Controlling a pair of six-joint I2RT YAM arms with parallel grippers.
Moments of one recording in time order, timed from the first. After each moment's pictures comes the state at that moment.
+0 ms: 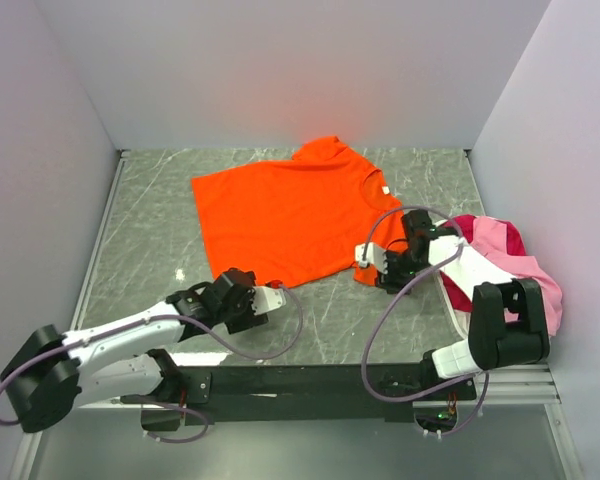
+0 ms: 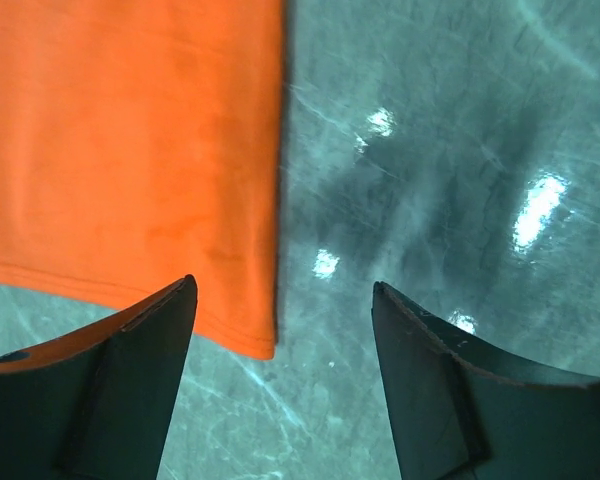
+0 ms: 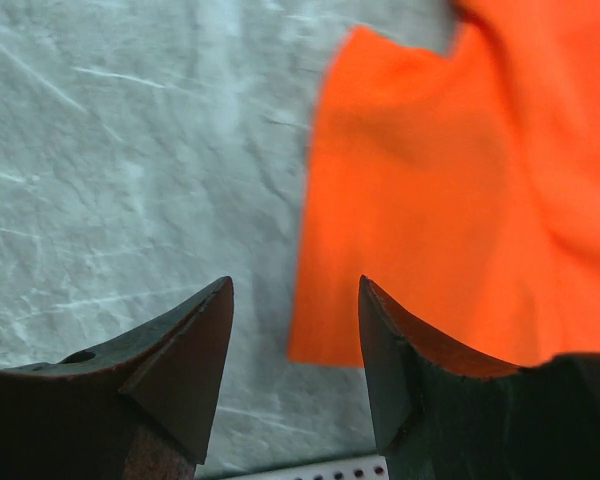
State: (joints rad) left arm -0.87 1.03 0.49 -0.33 -0.14 0.50; right arm 0.13 1.43 0.85 -0.80 -0.44 -1.33
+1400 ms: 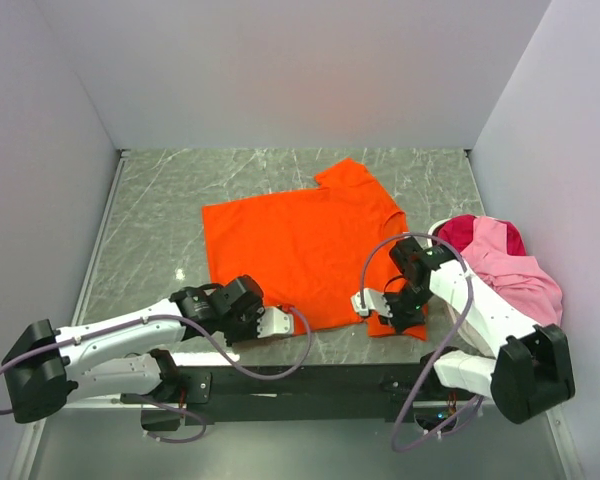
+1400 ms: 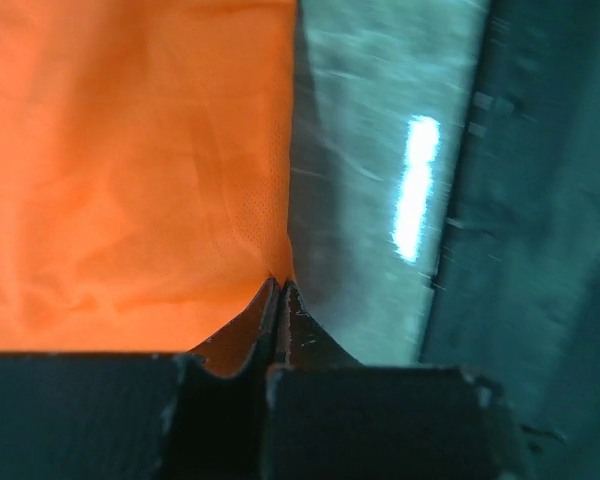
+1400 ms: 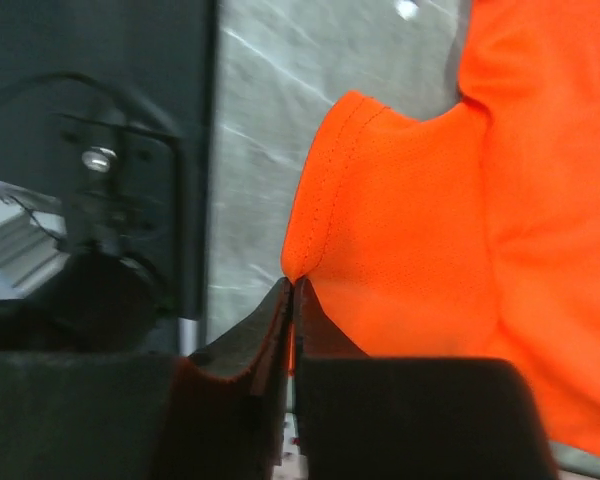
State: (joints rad) left arm -1.00 1.05 0.62 -0.62 0.12 0.49; right arm 0.35 1.18 0.77 -1.26 -0.39 -1.37
